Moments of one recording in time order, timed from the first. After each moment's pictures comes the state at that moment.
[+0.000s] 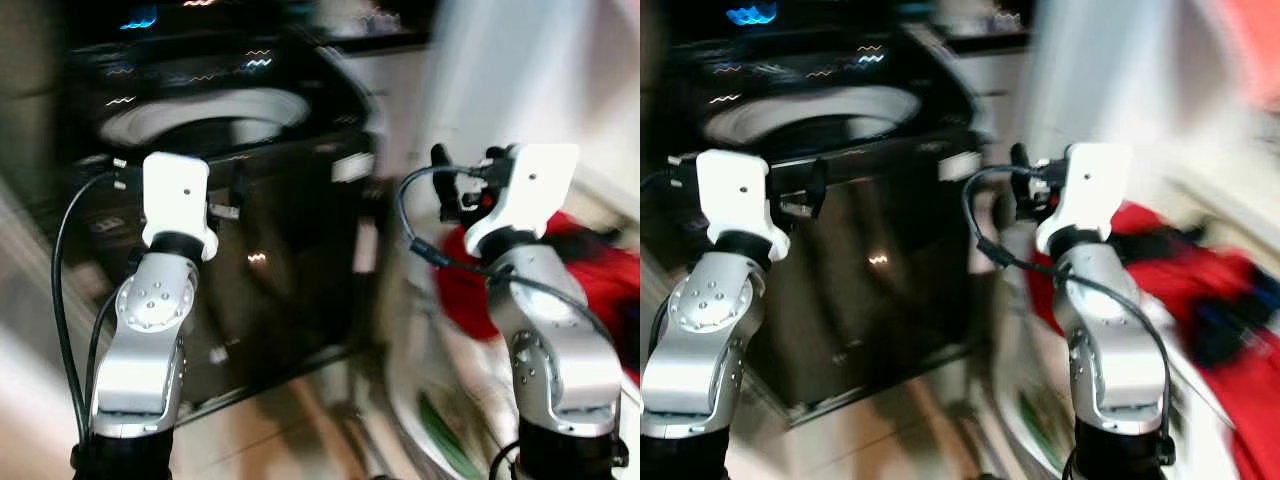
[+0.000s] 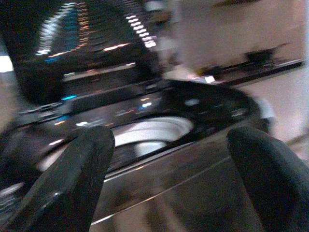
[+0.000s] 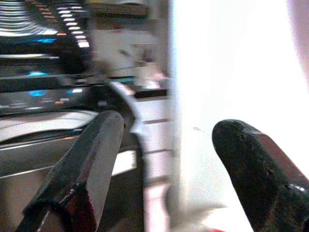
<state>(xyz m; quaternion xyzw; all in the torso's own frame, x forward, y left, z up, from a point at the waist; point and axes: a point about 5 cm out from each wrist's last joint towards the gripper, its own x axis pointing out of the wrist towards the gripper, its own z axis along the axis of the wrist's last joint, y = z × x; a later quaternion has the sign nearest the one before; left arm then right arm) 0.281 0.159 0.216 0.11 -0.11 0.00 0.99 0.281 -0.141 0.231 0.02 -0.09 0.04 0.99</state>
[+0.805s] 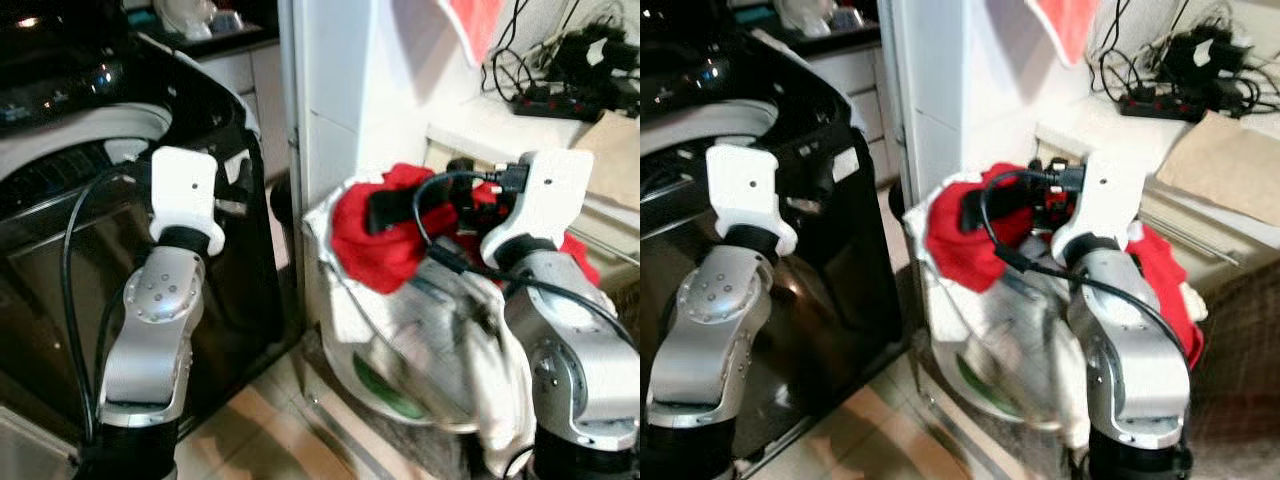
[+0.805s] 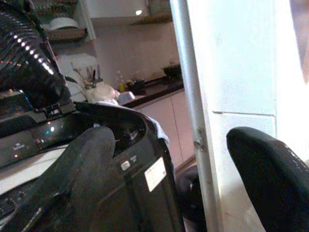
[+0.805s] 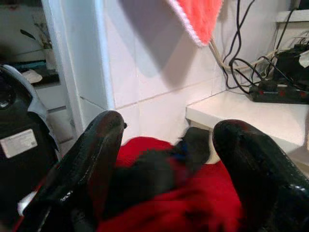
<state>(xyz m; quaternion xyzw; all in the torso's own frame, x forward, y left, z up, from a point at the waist) 0.287 0.155 0.218 0.11 -0.11 -0.01 0.99 0.272 -0.151 0.226 0.02 -0.05 0.02 1.00</state>
